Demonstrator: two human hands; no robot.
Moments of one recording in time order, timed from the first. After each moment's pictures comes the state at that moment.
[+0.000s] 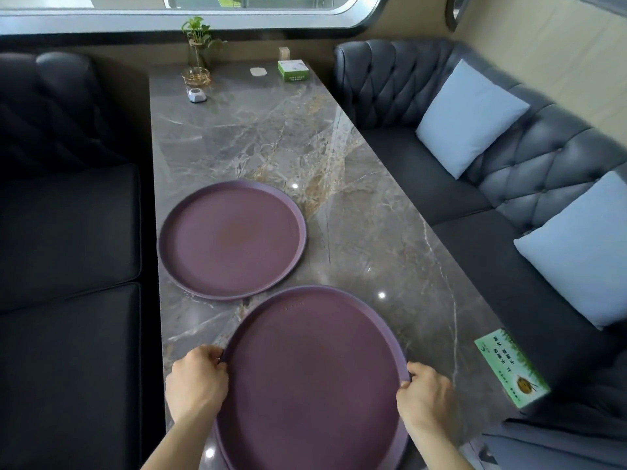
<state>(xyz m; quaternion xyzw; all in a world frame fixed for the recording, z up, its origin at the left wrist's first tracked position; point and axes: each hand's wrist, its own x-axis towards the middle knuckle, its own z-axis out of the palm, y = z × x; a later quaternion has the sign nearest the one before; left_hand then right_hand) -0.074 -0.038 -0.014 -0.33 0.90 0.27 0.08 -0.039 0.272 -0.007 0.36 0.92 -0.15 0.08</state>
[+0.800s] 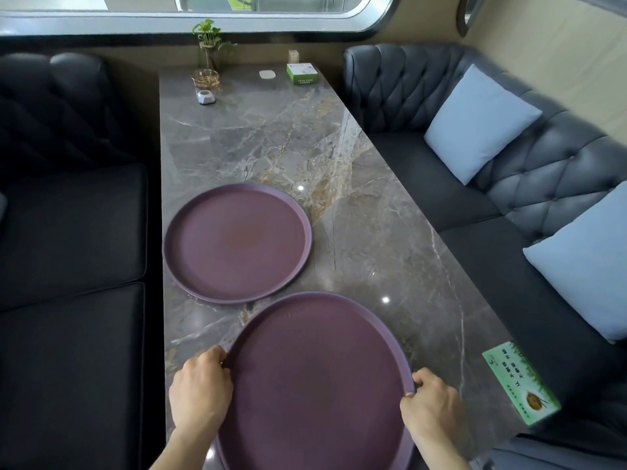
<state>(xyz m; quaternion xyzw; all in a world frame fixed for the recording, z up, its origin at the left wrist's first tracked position) -0.072 -0.040 -0.021 -0.24 0.95 0.18 0.08 -0.047 0.279 -0.007 0.36 0.91 -0.16 0.11</state>
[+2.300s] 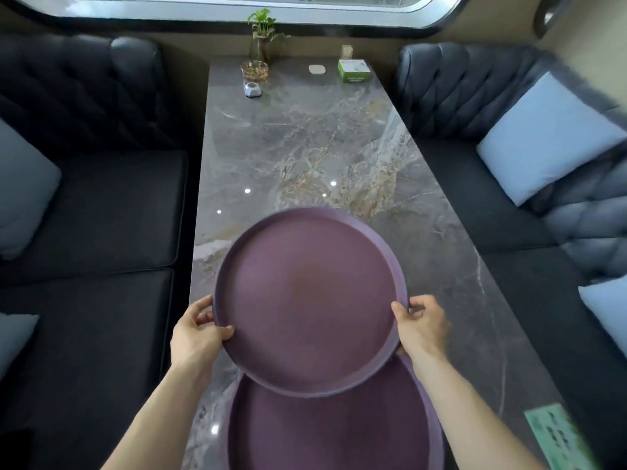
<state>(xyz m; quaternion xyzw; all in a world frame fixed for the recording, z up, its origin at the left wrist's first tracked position) -0.148 -0.079 0.014 -0.43 0.65 0.62 0.01 -0.214 0.233 0.025 0.30 0.87 -0.38 0.03</state>
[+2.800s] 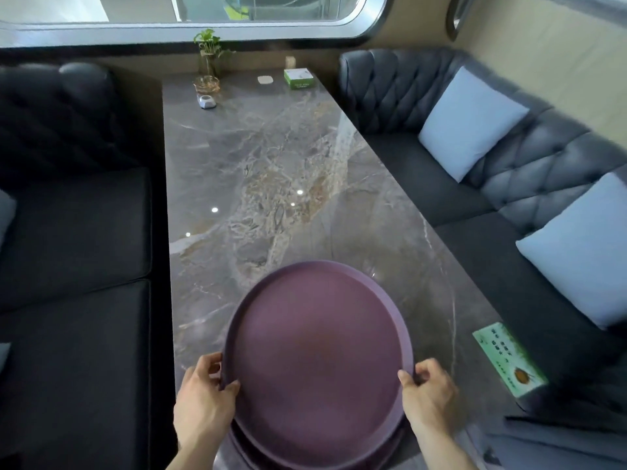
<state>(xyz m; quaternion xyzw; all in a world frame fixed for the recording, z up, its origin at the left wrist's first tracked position) -0.016 -0.034 -0.015 -0.33 0.86 0.39 0.06 -0.015 0.277 -0.016 0.41 0.86 -0.30 -0.01</state>
